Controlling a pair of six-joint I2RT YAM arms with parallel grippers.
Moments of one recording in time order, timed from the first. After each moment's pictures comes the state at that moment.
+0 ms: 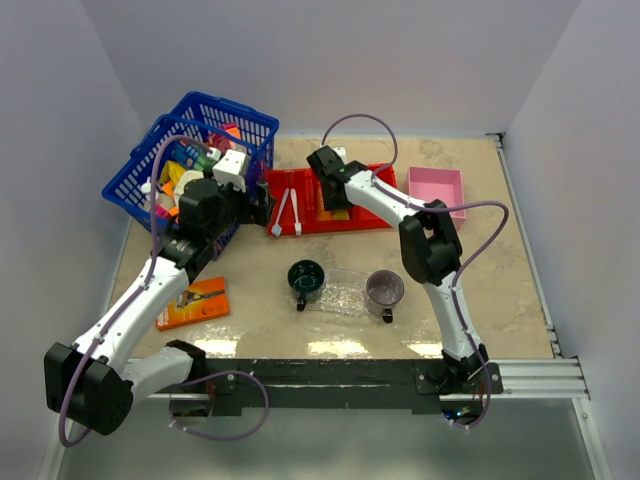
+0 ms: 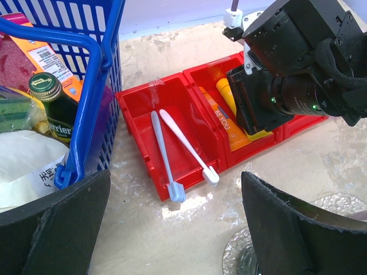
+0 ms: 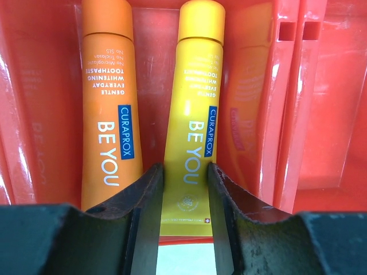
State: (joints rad) left arm -0.37 1.09 0.89 -0.07 0.03 -0.09; right arm 0.62 2.29 1.95 -0.73 0.40 0.40
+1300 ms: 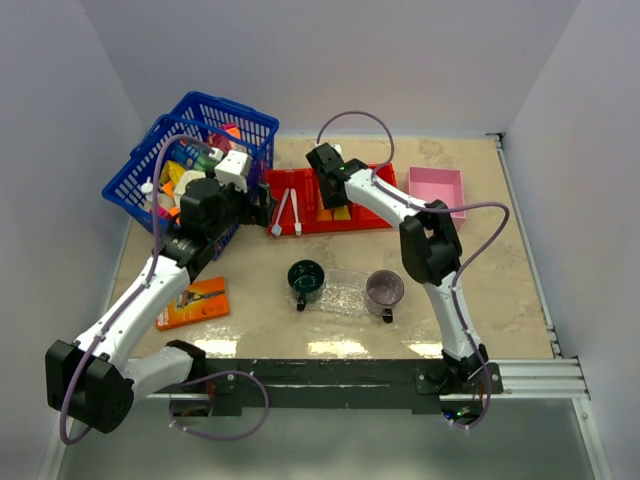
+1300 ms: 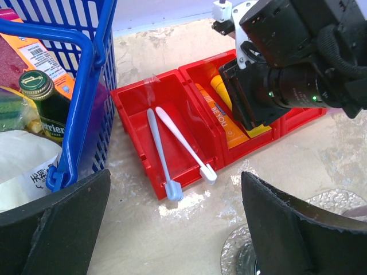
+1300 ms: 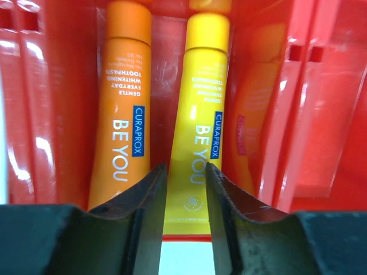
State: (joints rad) left arm -0.37 1.10 0.89 -0.07 0.05 -0.09; right arm 0.62 2.28 1.97 -0.72 0.38 0.31
